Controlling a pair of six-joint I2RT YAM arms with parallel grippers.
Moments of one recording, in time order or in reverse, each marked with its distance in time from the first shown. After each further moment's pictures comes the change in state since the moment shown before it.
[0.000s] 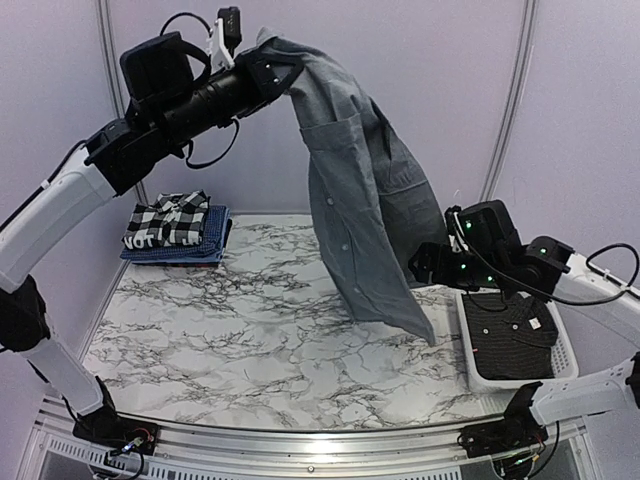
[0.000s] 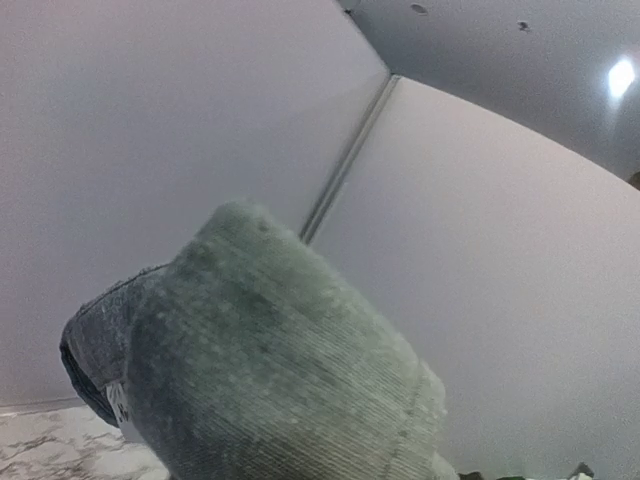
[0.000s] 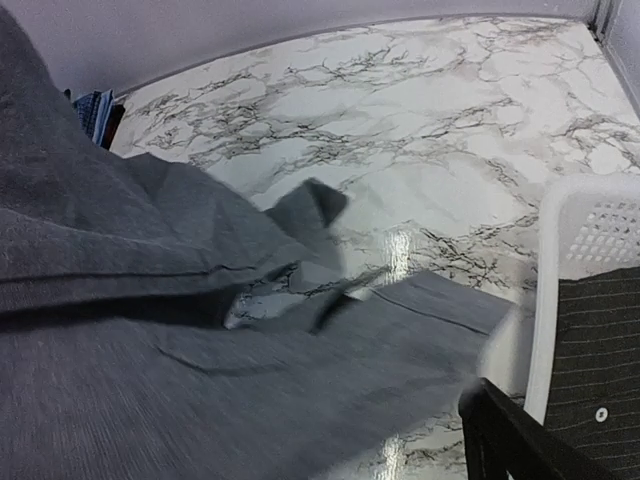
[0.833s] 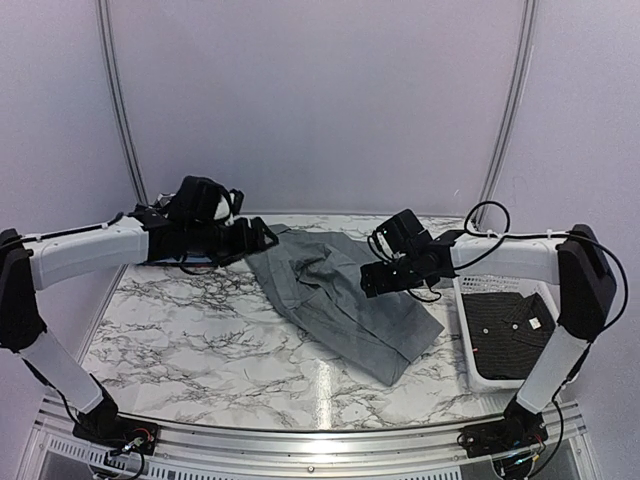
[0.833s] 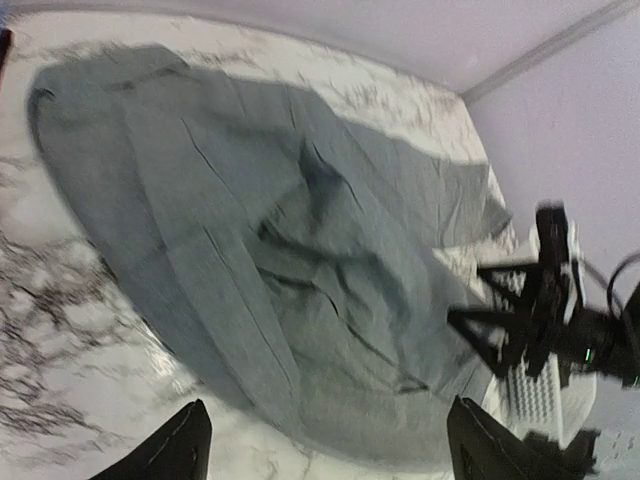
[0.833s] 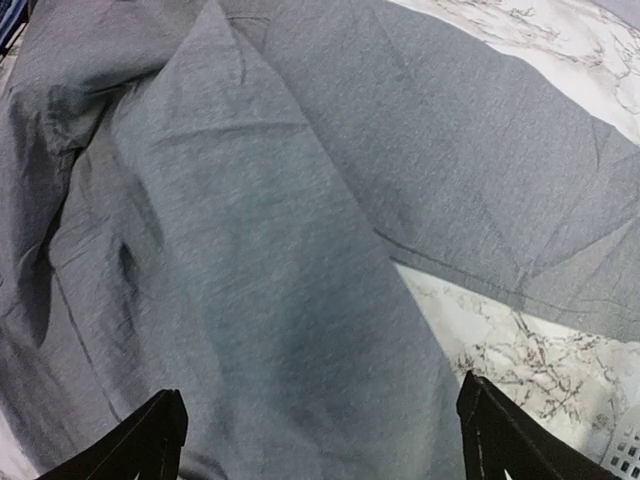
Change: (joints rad) left arm 0.322 -0.056 -0.776 -0.122 0.201 -0.179; right arm -0.029 0.619 0.174 0.229 -0.087 -0.303
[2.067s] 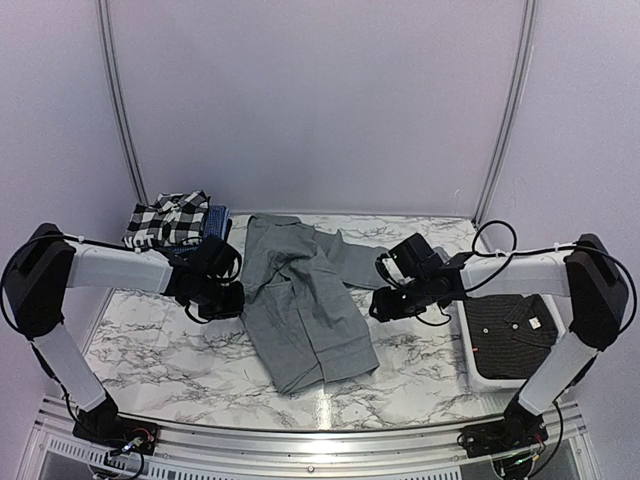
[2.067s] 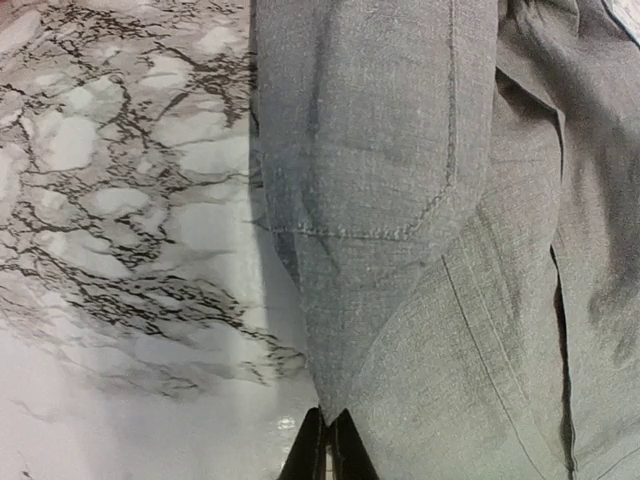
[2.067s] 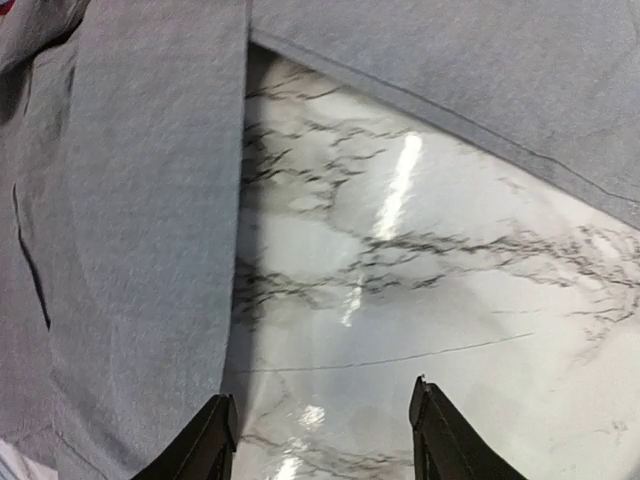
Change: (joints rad) left arm -0.066 0.129 -0.238 -0.080 -0.198 -0.035; right arm 0.001 -0.066 -0.196 0.072 -0.172 0.051
